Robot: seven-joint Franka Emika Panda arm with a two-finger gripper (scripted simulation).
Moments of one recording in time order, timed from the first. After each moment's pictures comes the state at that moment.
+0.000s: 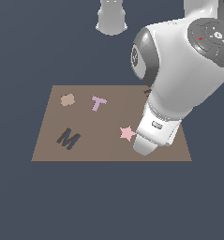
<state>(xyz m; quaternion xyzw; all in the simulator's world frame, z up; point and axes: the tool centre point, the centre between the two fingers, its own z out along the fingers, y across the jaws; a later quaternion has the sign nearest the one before) 0.050 0.124 0.032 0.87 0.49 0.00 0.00</state>
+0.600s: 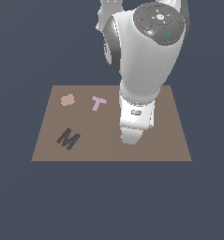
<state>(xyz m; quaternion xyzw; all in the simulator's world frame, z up) 0.013 0.063 0.034 0.76 0.64 0.00 0.00</state>
